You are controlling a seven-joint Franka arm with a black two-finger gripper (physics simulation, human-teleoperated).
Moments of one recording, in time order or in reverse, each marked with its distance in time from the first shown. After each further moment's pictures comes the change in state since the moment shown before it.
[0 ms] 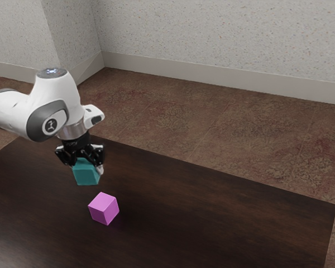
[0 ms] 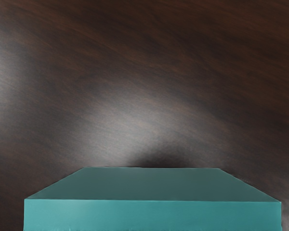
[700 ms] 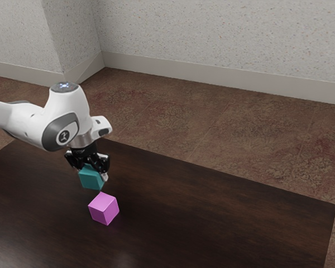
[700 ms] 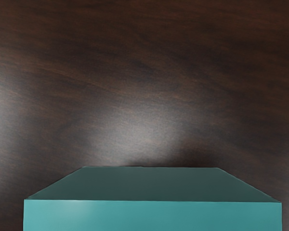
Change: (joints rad) arm 0.026 0.166 0.000 0.038 0.019 0.136 0.179
